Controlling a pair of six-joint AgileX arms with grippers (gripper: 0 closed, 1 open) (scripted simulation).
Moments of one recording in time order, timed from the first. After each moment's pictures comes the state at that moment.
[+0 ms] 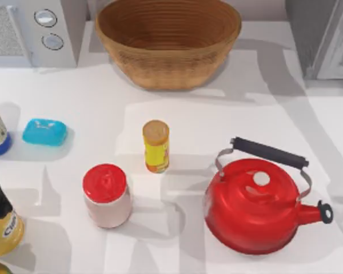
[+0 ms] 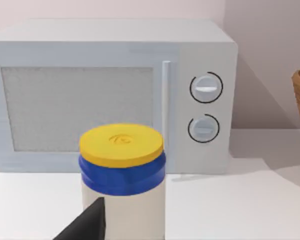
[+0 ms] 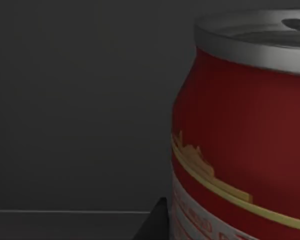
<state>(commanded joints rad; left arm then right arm) 0.00 0.00 0.00 0.00 0.00 0.00 0.35 1.74 2.22 -0.48 0.36 0.01</state>
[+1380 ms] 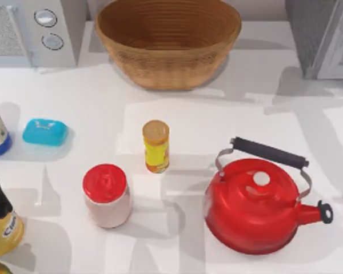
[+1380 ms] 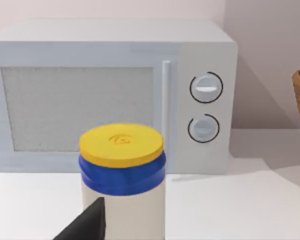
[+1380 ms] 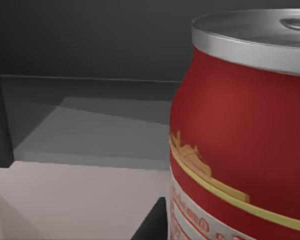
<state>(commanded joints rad) 0.00 0.00 0.00 0.00 0.00 0.00 0.37 1.04 1.56 -0.53 0.26 0.02</state>
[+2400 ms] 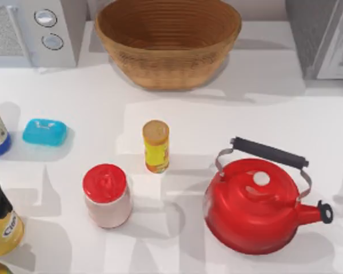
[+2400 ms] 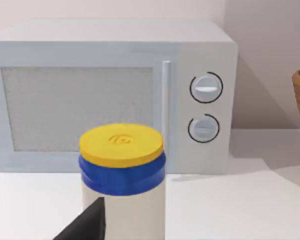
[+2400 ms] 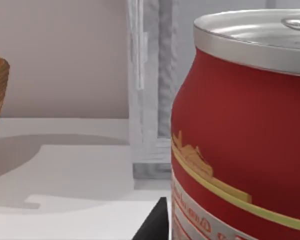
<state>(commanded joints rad) 0.00 0.00 0.00 0.00 0.00 0.00 0.00 0.01 0.02 -0.01 0.00 0.00</state>
